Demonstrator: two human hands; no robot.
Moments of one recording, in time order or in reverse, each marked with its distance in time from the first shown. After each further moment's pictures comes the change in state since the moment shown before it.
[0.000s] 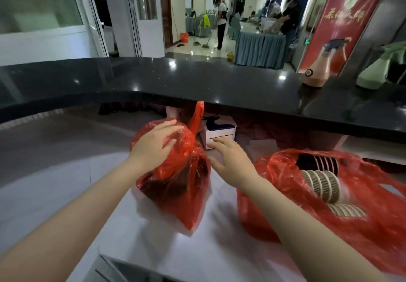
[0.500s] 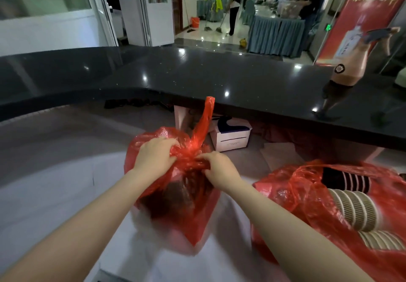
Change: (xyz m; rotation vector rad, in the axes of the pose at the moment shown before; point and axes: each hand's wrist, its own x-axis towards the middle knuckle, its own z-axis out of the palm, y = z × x) left_hand 0.021 -0.040 0.032 0.315 -0.101 -0.229; right_hand 0.061 0.000 0.068 0.101 -0.291 0.175
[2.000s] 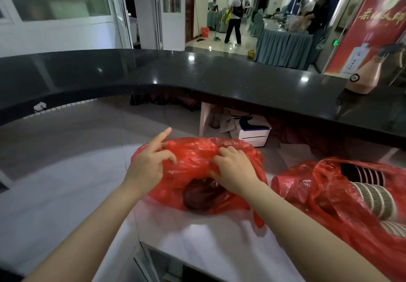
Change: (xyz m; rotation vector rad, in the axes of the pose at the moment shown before) left_hand -0.101 -0.078 -0.032 -0.350 0.292 0.221; right_hand -0.041 -0.059 0.016 -0.530 0.200 -0.311
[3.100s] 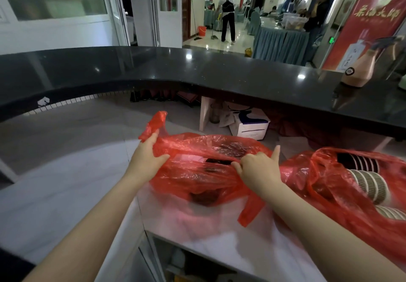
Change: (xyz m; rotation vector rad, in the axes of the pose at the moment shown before) left_hand -0.003 -0.005 0.003 -0.231 -0.037 -0.533; right_hand -0.042 0.012 -0.013 -0.163 -0.149 0.396
